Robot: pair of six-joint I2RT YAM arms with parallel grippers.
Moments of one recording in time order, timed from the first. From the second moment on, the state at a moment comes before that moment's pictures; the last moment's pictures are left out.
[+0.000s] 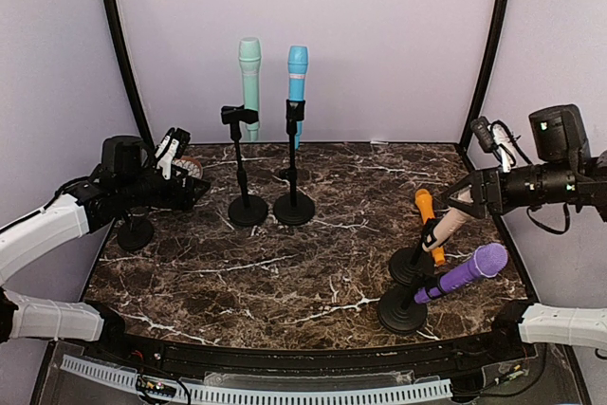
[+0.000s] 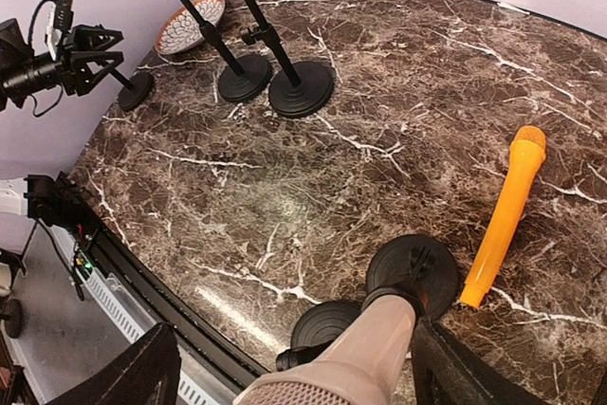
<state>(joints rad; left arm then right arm) -0.37 1.06 0.77 -0.18 0.18 0.10 0.60 0.82 1.24 -1.10 -0.21 0.28</state>
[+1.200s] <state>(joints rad) -0.37 1.04 0.76 -0.18 0.27 0.12 0.74 1.03 1.34 -0.94 -0.07 0.18</state>
